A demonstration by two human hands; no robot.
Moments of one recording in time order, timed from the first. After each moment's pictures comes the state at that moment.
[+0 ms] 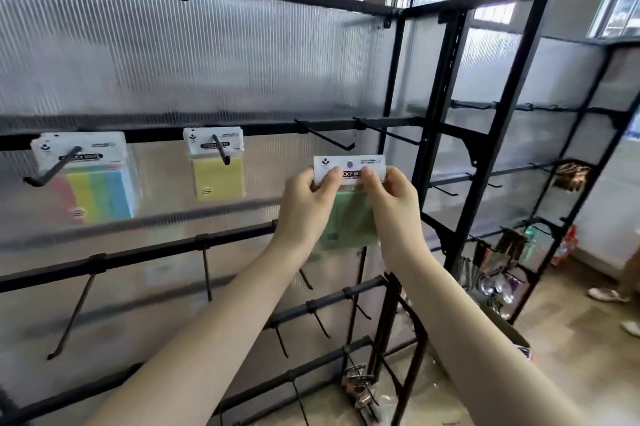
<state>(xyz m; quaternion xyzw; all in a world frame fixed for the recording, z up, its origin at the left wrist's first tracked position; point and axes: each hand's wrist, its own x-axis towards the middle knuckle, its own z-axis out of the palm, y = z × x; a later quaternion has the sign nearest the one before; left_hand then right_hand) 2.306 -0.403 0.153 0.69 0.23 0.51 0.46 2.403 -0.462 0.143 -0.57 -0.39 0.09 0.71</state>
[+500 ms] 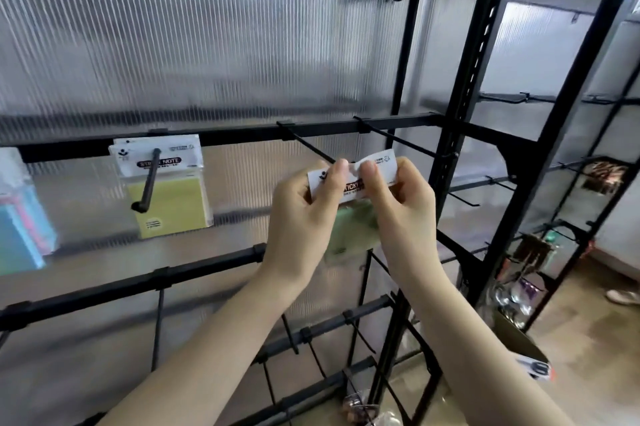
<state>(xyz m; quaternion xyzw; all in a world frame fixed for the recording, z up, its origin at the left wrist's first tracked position) 2.361 -0.352 0.154 0.69 0.12 0.56 0.44 2.461 -0.400 0.145 -0.52 -0.44 0.03 0.73</state>
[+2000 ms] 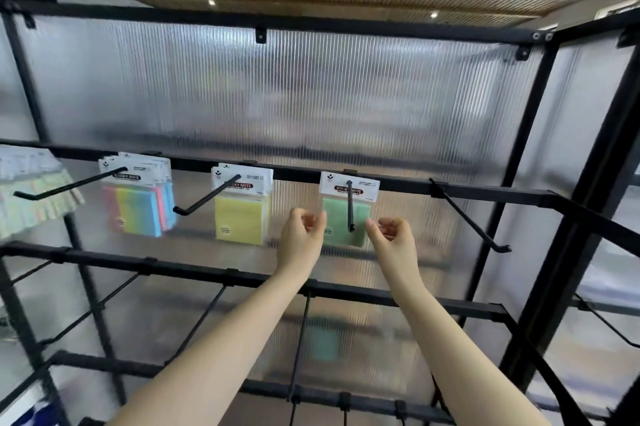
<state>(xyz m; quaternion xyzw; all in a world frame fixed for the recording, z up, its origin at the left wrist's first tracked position) 2.388 -0.231 0.092 0.60 0.51 0.57 0.24 2.533 -0.269 0.103 -0.54 -0.50 0.26 0.62</state>
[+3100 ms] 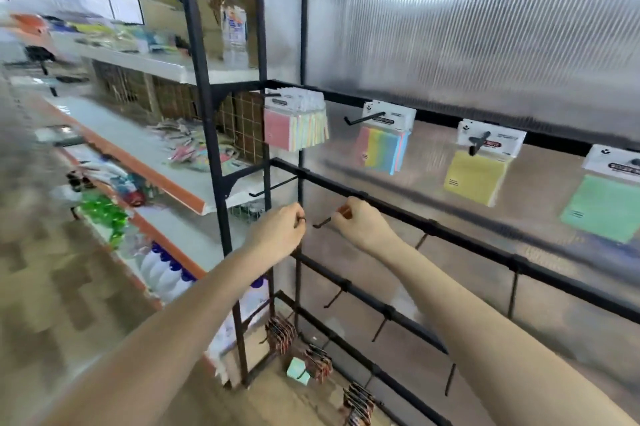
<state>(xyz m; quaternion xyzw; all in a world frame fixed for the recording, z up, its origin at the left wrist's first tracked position) 2.052 -0.409 0.047 0.58 0.77 0.27 0.00 2.207 -0.341 0.078 -0.43 -0.84 0.24 0.23</state>
